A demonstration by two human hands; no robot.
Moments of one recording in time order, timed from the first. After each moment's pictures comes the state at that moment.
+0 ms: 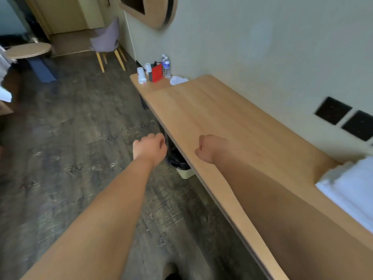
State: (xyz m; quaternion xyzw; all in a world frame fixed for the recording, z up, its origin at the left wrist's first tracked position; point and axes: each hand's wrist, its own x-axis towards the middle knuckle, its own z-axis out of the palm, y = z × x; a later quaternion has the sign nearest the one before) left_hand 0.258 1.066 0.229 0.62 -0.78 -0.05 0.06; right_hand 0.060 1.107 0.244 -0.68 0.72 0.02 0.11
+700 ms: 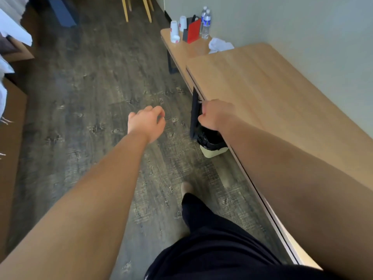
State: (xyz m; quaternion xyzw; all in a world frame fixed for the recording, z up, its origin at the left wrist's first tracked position) left_hand 0.416 0.965 0.195 0.65 -0.75 -0.10 0.06; right_hand 0.206 0.955 0.226 -0.73 0.67 0.07 0.08
